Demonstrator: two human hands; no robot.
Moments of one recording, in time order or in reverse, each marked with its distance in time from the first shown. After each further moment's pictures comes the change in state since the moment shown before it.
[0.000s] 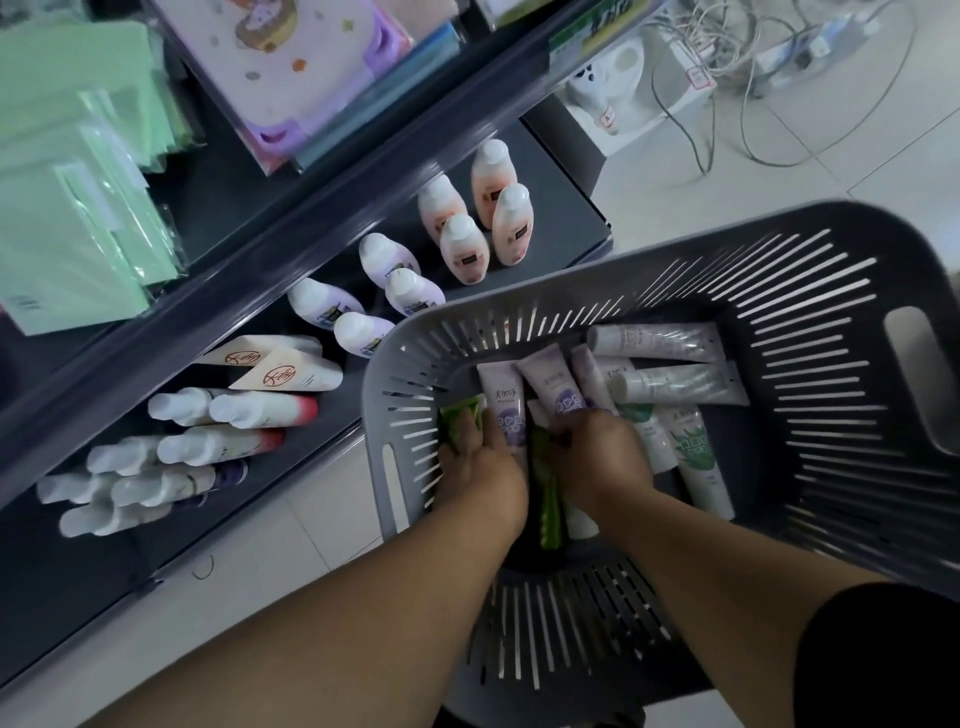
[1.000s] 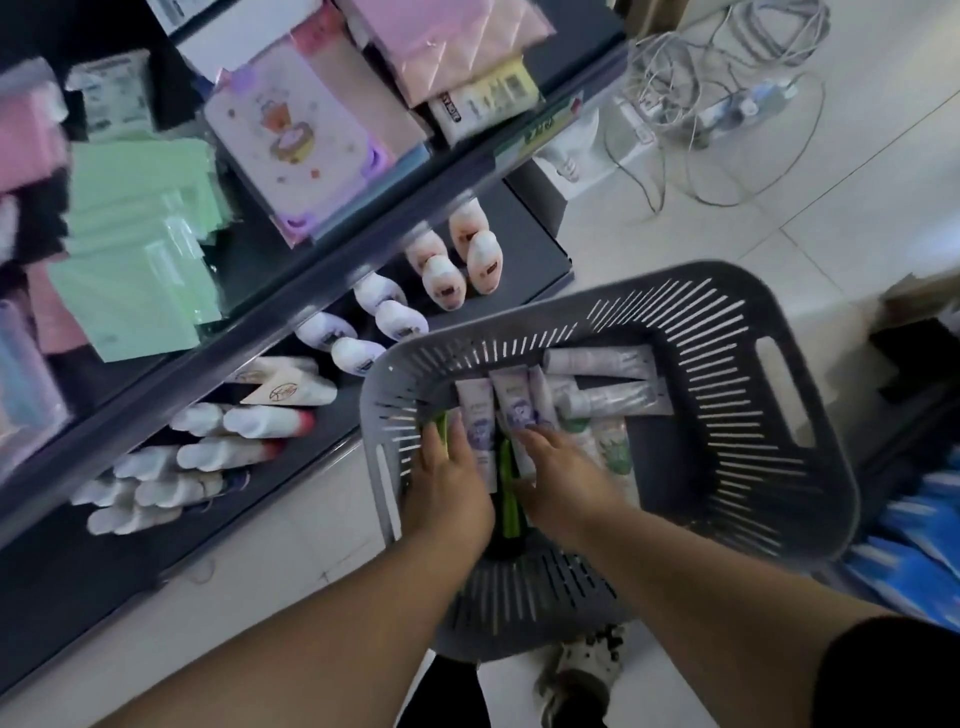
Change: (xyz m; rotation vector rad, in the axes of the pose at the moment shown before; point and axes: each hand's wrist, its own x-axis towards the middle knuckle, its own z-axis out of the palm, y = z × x) left_hand -0.071 0.006 -0.020 0.201 0.249 0.146; right_hand -0.061 -0.010 -0.055 -0.165 -0.258 -0.213
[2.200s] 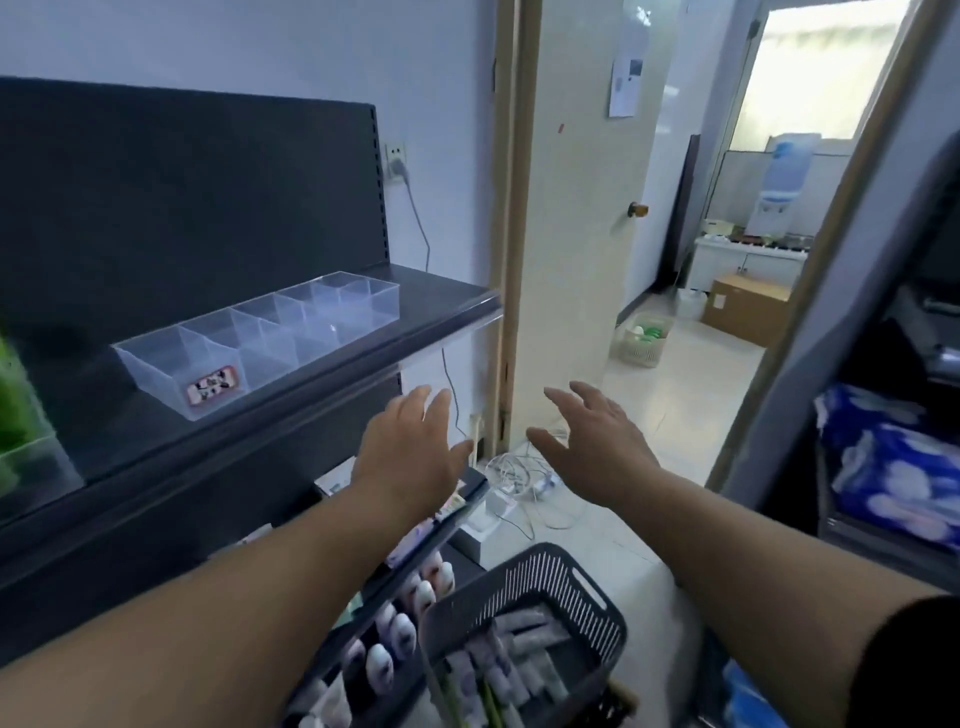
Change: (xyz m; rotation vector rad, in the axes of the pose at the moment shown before) left_hand -0.417 -0.040 -0.389 0.236 0.870 0.795; right_hand -0.484 -0.251 -0.205 -0.124 1.033 0.022
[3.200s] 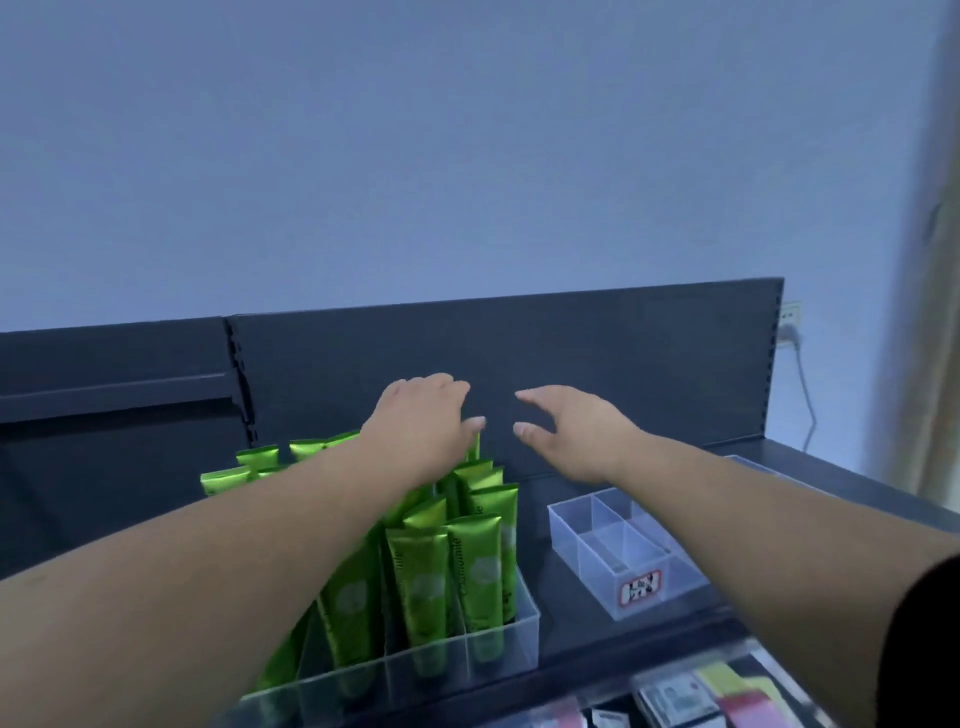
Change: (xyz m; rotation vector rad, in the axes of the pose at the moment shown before) left_hand -0.036 -0.297 -0.236 0.361 0.147 -0.548; right_hand 0.136 -0.414 -0.015 0.136 -0.044 -0.864
